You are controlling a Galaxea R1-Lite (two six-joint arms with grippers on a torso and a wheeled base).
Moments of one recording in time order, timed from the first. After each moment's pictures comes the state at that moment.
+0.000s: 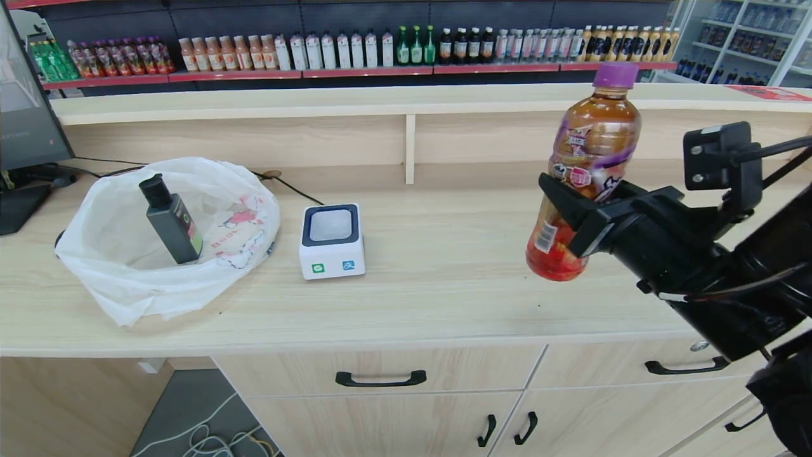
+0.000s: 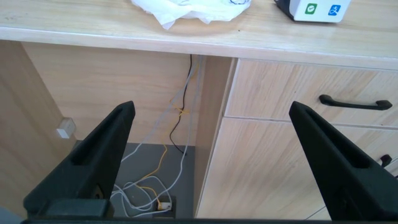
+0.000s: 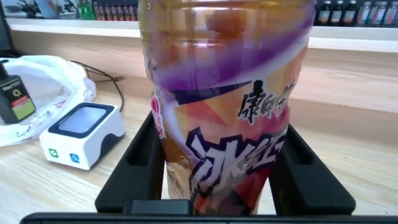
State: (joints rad) left arm 0.00 0.00 0.00 0.00 0.01 -0.01; right arm 0.52 1.62 -0.59 -1.37 -0.08 -0.08
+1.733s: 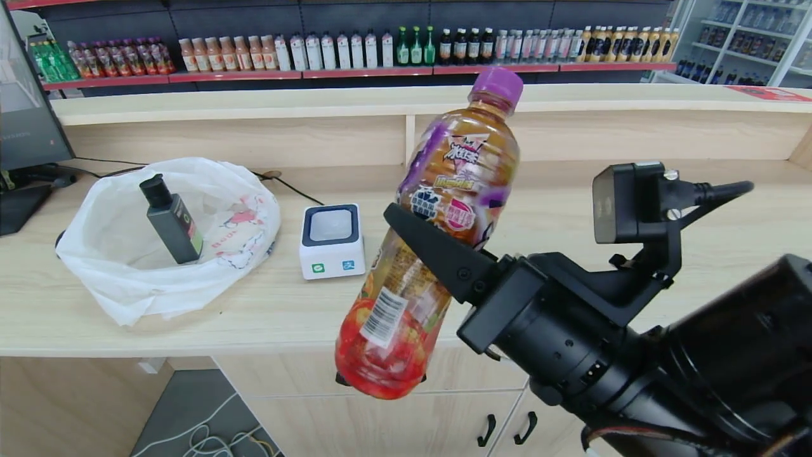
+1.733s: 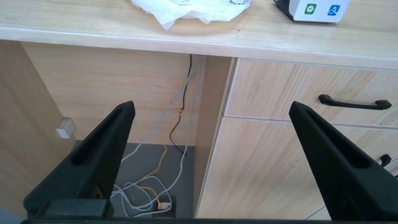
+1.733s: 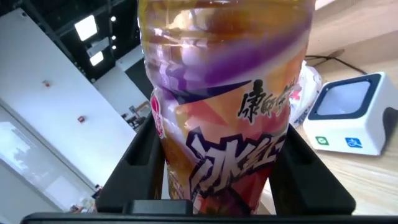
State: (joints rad) left arm 0.00 0.00 0.00 0.00 0.01 -0.01; right arm 1.01 1.76 -0.66 -1.55 -0.07 0.54
